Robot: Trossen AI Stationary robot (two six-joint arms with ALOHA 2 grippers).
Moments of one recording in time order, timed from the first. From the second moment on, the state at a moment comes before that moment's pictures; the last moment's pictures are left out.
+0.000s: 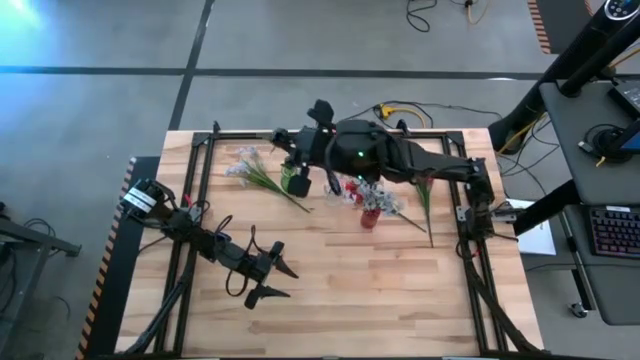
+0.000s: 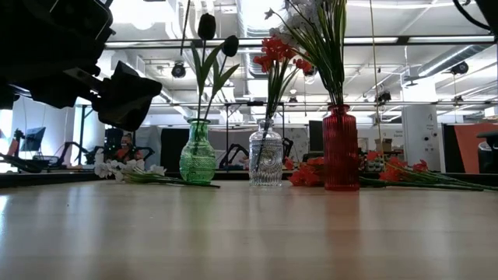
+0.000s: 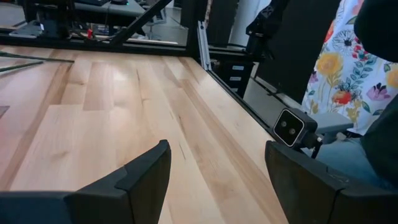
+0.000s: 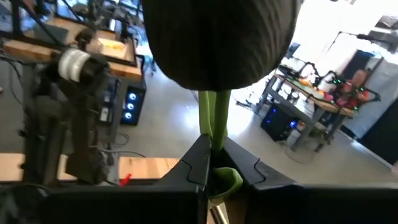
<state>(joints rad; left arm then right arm) -0.51 1.71 0.32 1.26 -0.10 -0.22 0.02 1.98 2.36 -0.44 0.38 -0.31</state>
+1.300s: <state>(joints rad) -0.51 1.71 0.31 1.25 -0.10 -0.22 -0.17 2.10 2.35 -0.61 0.15 -0.16</state>
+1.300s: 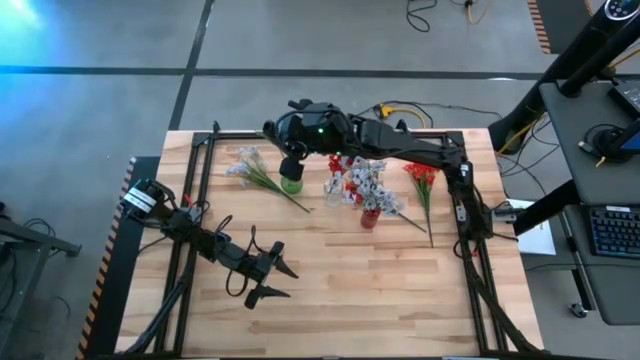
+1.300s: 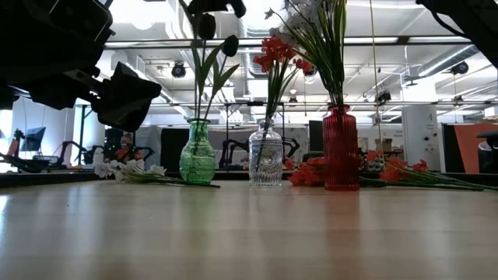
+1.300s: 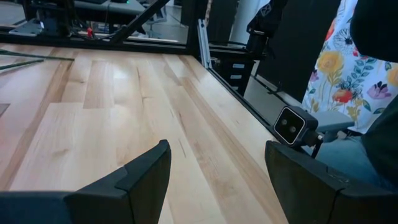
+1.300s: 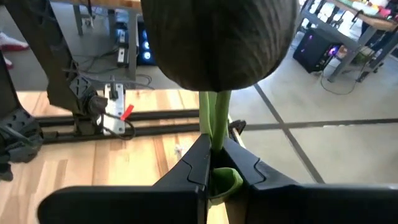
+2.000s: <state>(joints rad) -0.51 1.71 0.31 1.25 -0.10 -0.22 -0.17 2.11 2.35 -0.62 0.15 -0.15</state>
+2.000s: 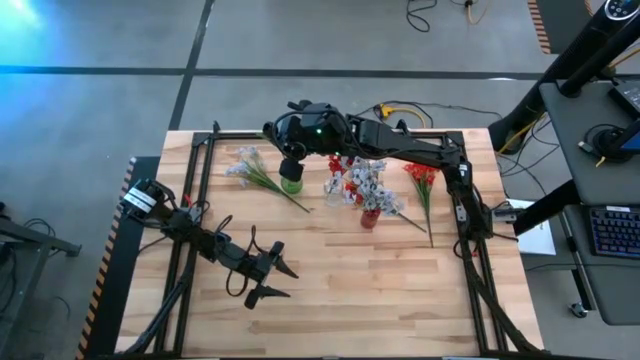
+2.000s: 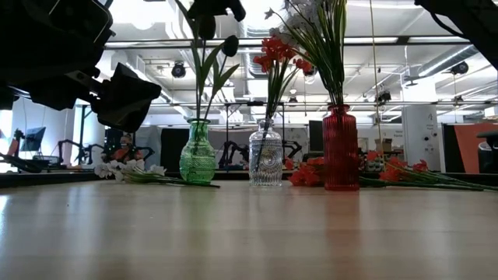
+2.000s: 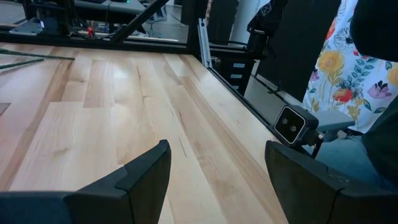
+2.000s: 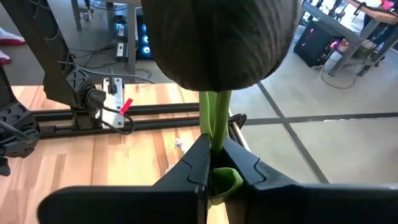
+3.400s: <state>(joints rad) -0.51 1.71 0.31 1.25 -0.10 -0.22 -0.17 2.11 2.25 -0.55 0.15 -0.14</state>
